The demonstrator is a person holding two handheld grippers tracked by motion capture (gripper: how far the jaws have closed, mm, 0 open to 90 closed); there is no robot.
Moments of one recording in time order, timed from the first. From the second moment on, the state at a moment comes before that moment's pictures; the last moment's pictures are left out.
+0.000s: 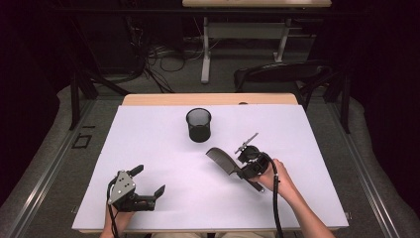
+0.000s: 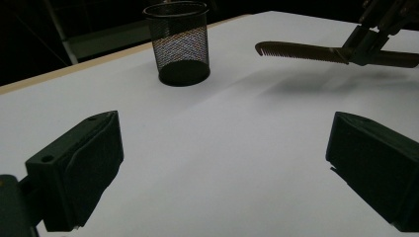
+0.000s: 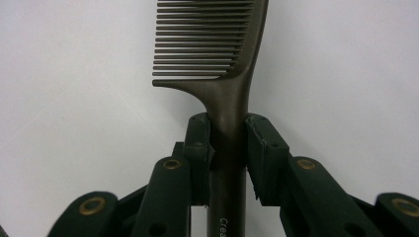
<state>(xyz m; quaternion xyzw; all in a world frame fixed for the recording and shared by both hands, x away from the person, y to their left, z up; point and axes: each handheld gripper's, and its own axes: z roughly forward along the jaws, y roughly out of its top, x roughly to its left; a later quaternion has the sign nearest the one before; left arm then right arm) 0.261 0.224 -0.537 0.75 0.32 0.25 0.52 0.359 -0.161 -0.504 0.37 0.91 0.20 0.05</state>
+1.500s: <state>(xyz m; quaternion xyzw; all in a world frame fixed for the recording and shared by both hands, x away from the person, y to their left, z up) 0.263 0.225 -0.537 0.75 0.32 0.26 0.52 0.350 -0.185 -0.490 0.37 0.87 0.32 0.09</state>
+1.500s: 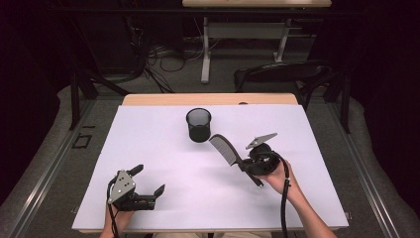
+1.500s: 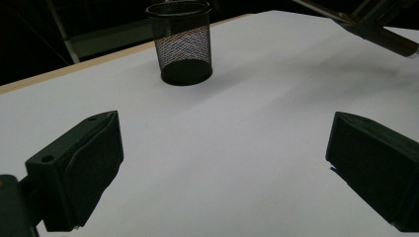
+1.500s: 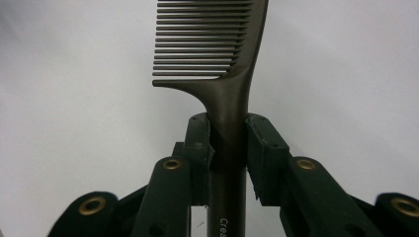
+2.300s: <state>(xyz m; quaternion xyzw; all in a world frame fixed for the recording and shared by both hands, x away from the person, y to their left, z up) 0.265 0.224 -0.538 0.75 0.33 0.25 0.52 0.348 -0.197 -0.479 0.36 0.85 0.36 0.13</state>
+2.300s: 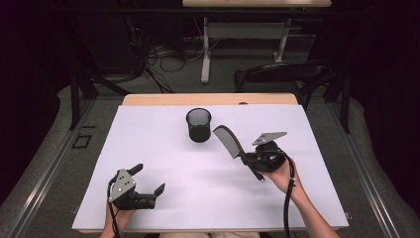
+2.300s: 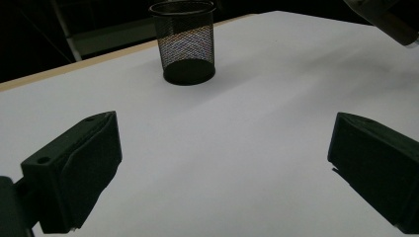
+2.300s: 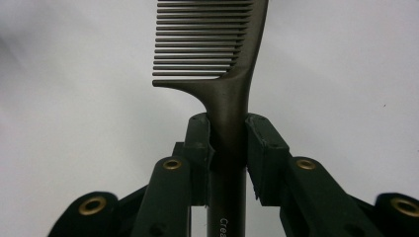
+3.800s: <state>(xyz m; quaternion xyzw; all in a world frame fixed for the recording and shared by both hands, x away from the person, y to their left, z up) 0.265 0.224 -0.537 0.75 0.32 0.26 0.52 0.353 -0.194 -0.471 0.35 0.81 0.43 0.18</state>
